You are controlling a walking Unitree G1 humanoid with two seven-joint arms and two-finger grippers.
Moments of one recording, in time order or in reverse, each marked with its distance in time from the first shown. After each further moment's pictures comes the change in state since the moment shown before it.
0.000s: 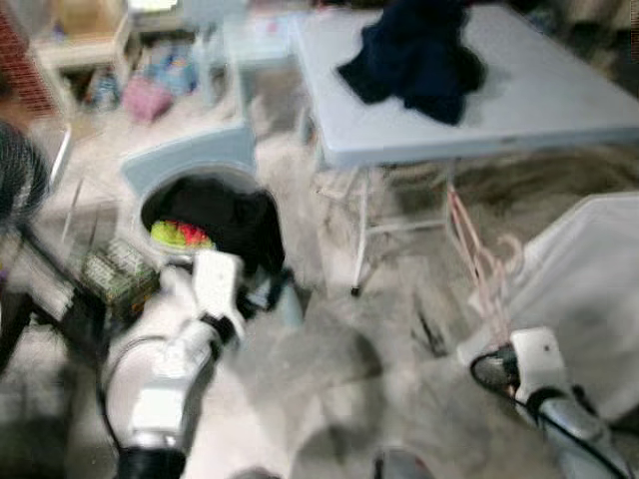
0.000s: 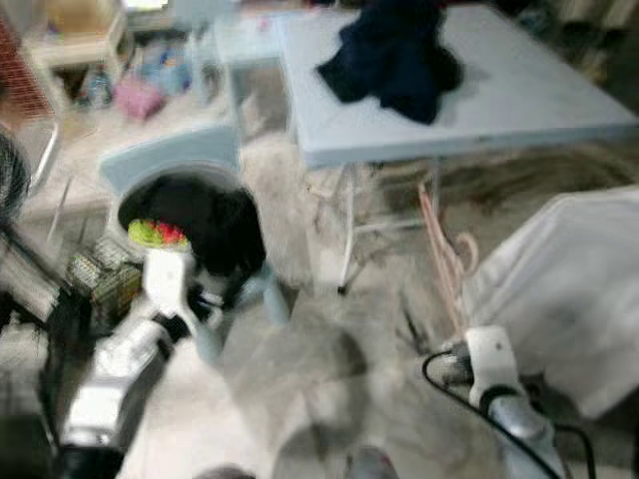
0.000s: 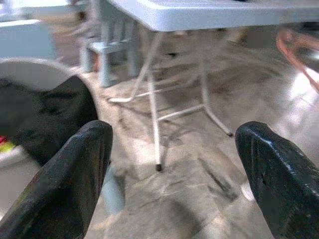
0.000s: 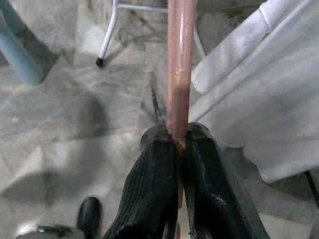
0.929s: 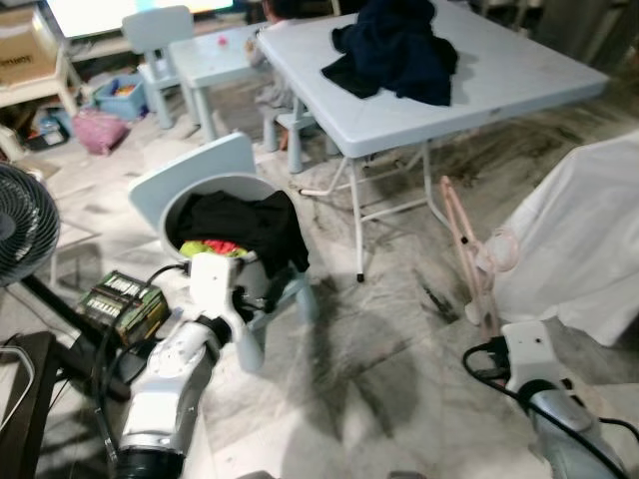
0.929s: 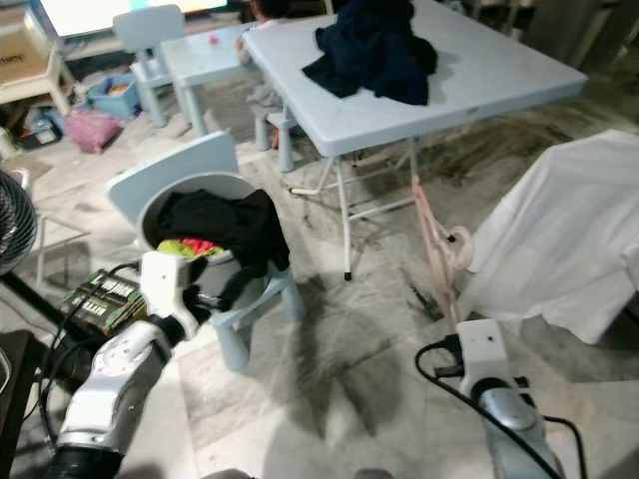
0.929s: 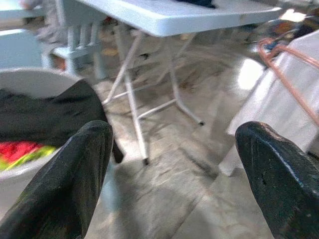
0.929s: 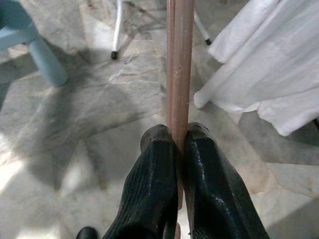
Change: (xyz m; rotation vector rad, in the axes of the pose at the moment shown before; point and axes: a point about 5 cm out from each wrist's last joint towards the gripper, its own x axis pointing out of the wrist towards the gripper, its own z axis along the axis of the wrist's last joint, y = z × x) left arm -0.003 0.002 0.001 -0.054 -0.030 -0.040; right arm 0.003 0.006 0.004 0.020 -0.005 0.015
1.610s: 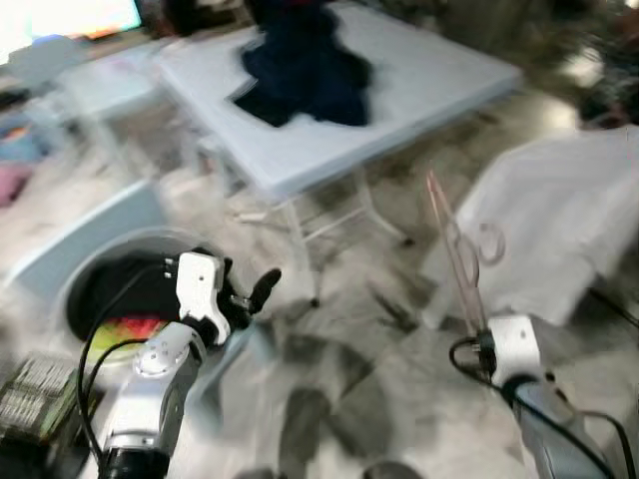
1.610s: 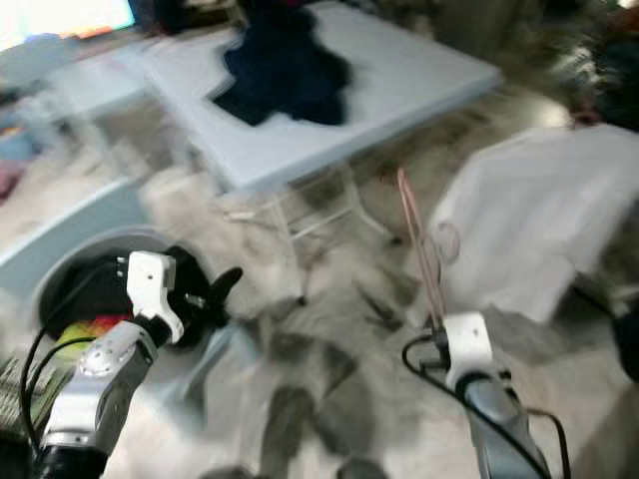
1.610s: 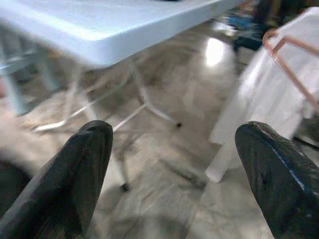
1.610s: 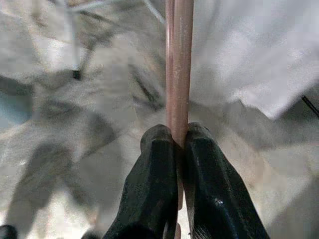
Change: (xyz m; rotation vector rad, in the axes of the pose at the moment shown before) left arm -0.006 0.009 -0.001 0.007 0.016 0.018; right arm 0.004 0.013 0.004 0.009 -0.011 0.036
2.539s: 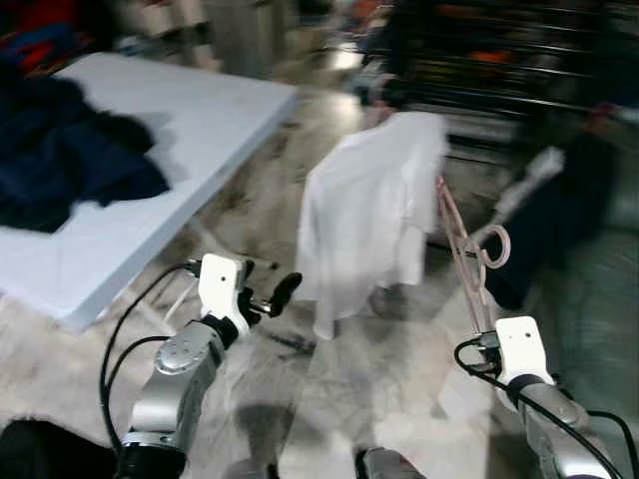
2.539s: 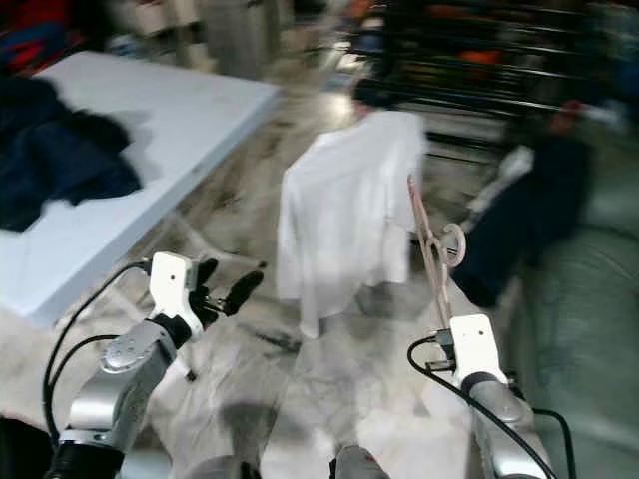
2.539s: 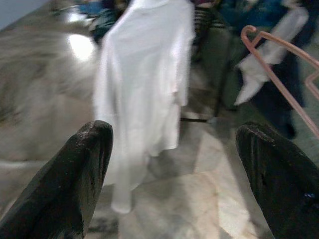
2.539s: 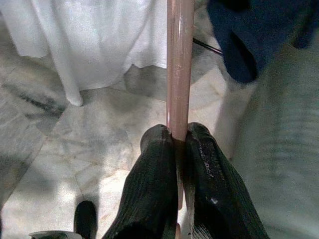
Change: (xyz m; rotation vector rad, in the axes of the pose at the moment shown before) left arm 0.008 -0.015 -0.003 -0.013 0.030 -0.060; right arm 0.003 -0.003 0.000 0.010 0.014 -0.013
